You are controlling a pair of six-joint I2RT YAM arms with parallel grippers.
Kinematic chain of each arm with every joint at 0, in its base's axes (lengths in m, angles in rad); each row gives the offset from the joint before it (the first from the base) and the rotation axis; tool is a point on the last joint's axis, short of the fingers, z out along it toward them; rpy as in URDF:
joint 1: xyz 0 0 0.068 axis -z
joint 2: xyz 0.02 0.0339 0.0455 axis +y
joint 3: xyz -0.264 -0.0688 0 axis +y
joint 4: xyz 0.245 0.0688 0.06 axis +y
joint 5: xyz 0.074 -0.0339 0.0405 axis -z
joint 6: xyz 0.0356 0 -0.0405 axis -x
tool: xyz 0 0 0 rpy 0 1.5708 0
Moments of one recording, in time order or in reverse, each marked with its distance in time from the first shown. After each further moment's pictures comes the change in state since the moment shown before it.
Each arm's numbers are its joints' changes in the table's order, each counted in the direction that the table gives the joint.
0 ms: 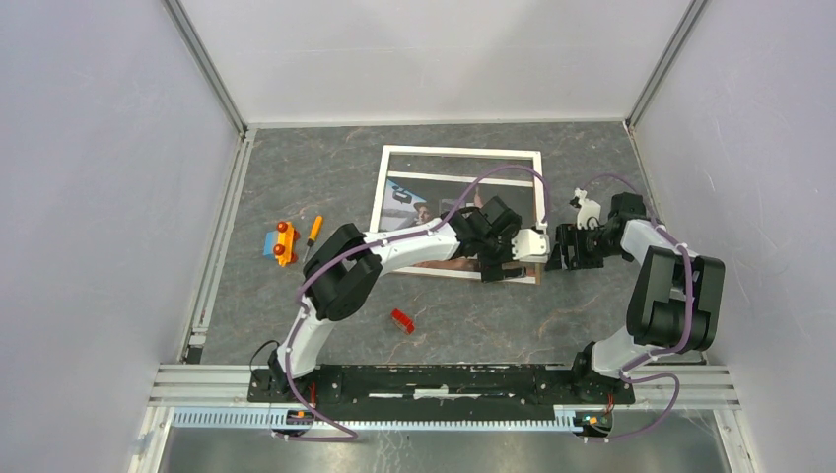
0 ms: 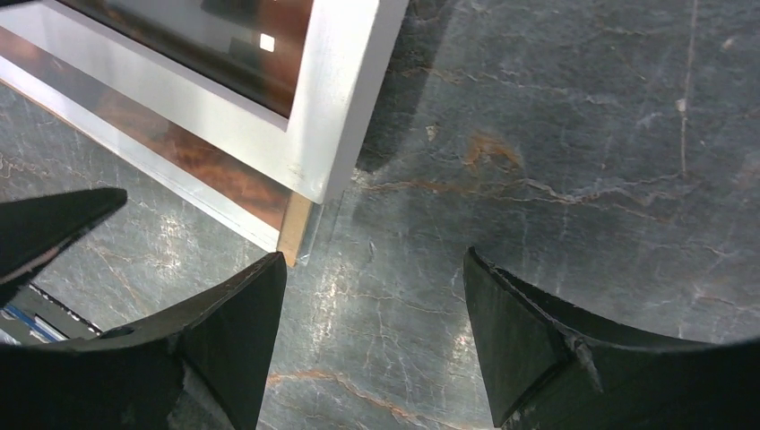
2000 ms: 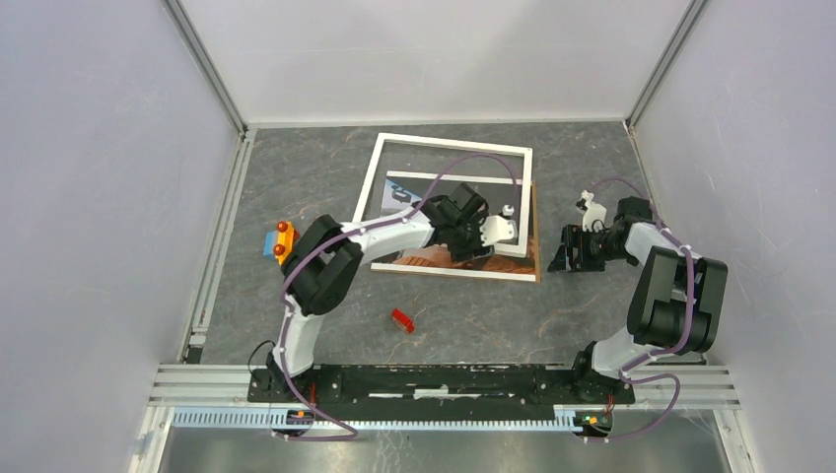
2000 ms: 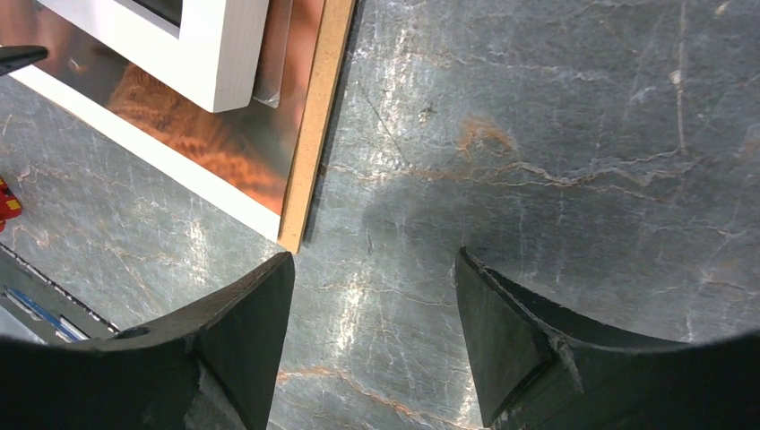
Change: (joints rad) left arm -0.115 -0.044 0.103 0.008 -0.043 -0.035; right arm 0.047 -0.001 0.018 -0.003 -0.038 -0.006
